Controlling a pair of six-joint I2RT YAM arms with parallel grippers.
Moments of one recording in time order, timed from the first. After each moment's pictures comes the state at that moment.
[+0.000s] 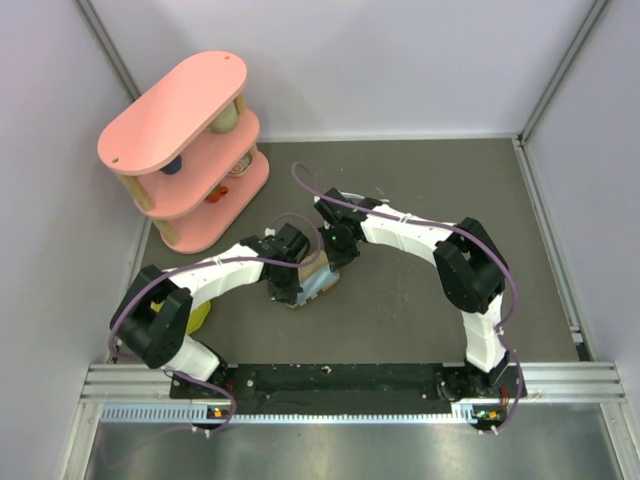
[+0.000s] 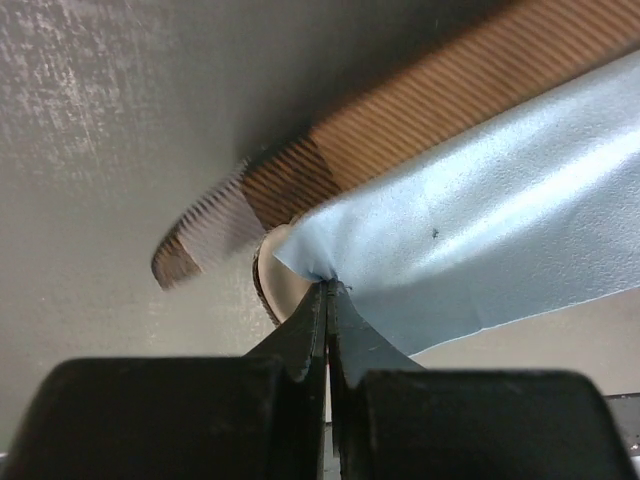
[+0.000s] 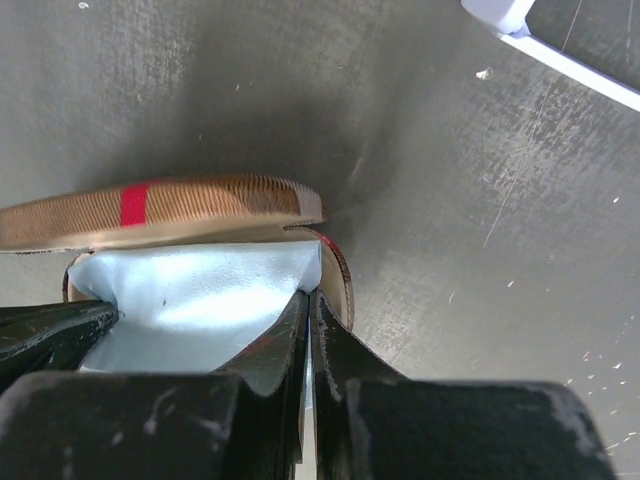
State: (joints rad) left arm -0.65 1.49 0.88 -0.68 -0.02 -0.79; right arm 0.81 1.99 1.51 -0.70 -0.07 0.50
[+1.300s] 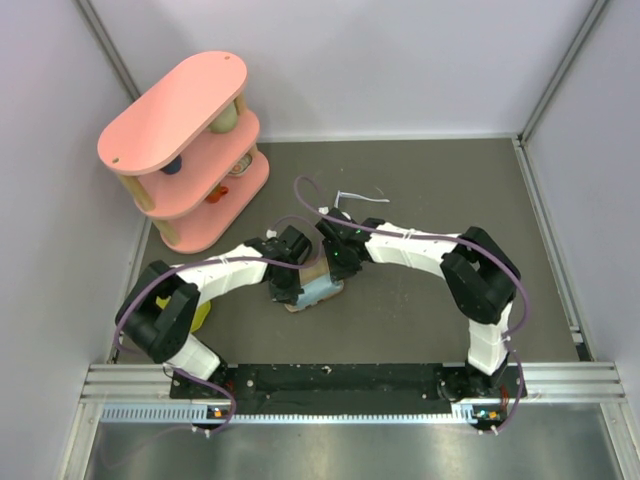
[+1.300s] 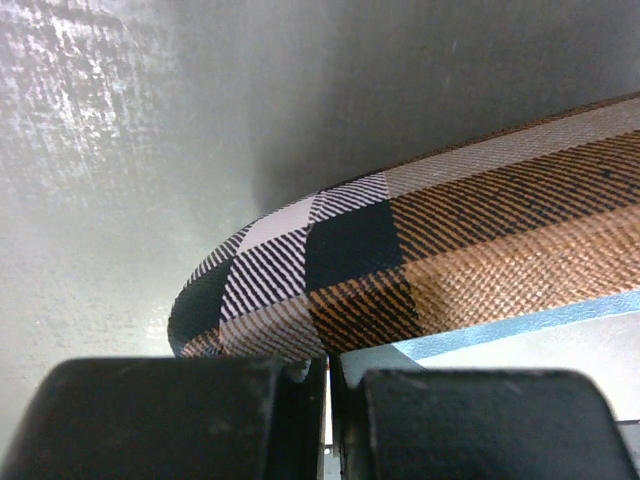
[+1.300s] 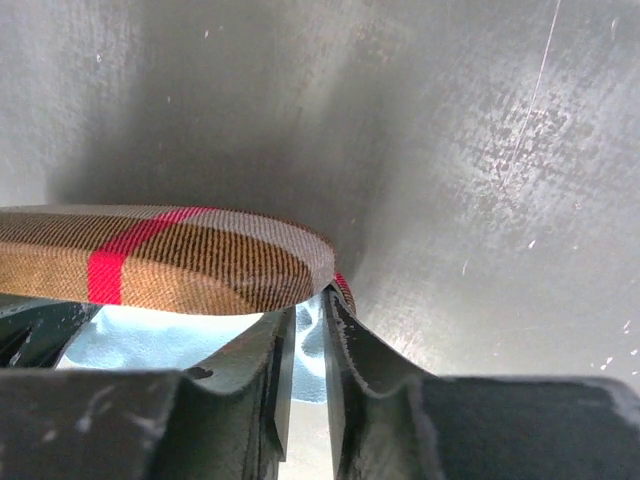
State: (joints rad) left arm -0.66 1.54 0.85 -0.63 -0.04 -0.79; right arm 0.86 1.90 1.32 -0.55 0.04 0.59
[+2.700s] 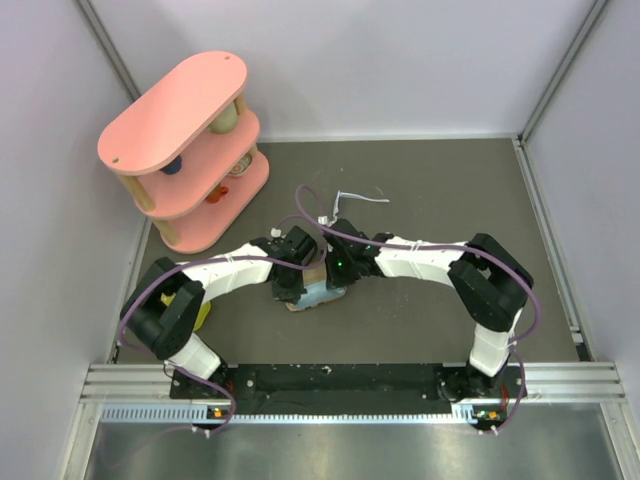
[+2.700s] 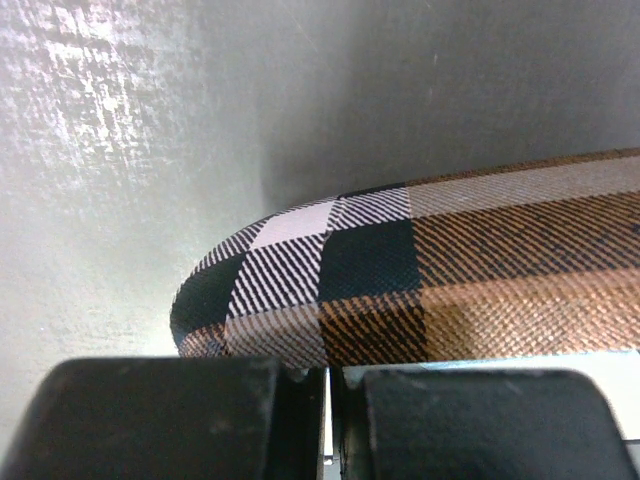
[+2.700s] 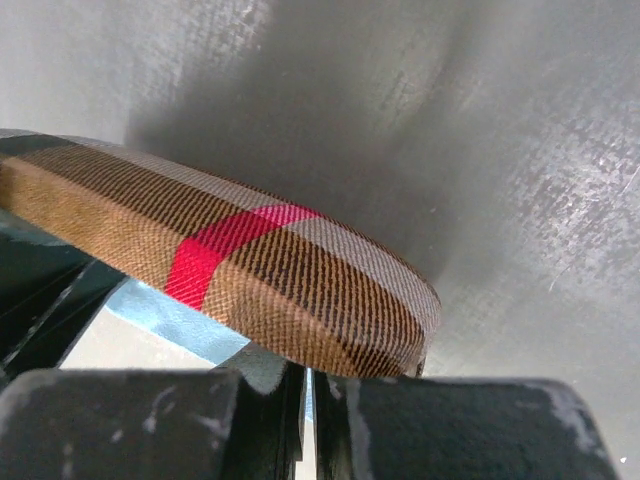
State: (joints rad) left arm -0.69 1.58 0.88 -0.63 -0.08 -0.78; right arm 0.89 1.81 1.12 -0.30 -0.09 0.56
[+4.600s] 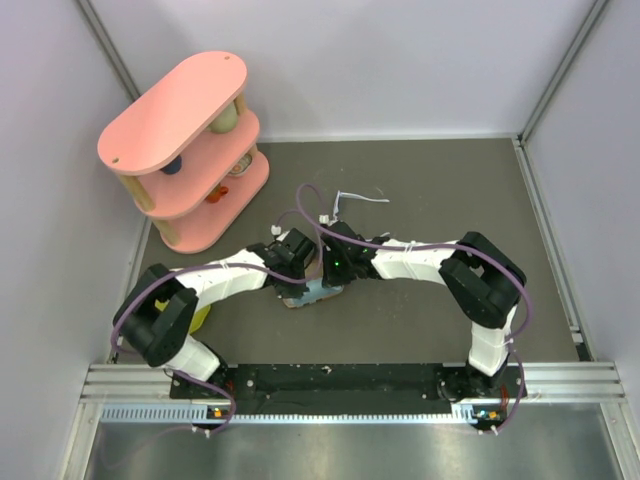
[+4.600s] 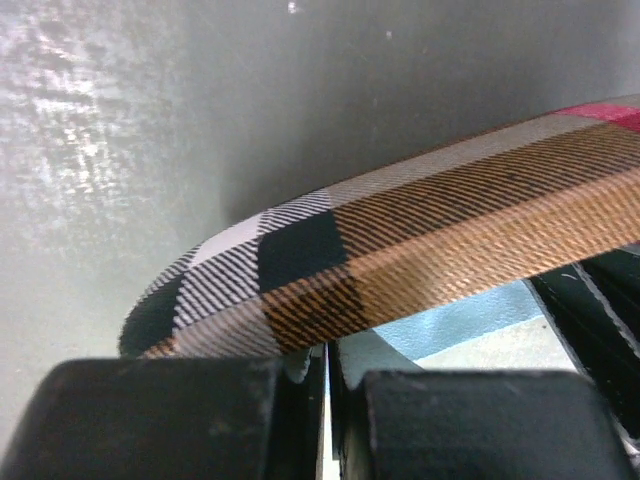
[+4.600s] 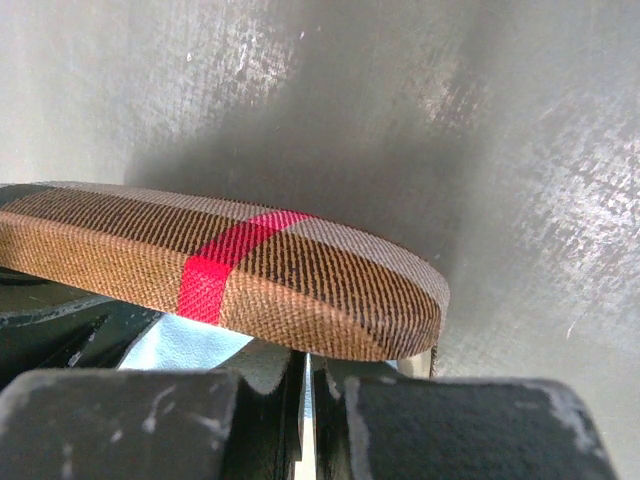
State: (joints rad) left arm -0.70 1.52 0.83 -0.51 -0.11 -0.77; right arm 0.89 1.86 1.10 -0.19 -0.05 0.63
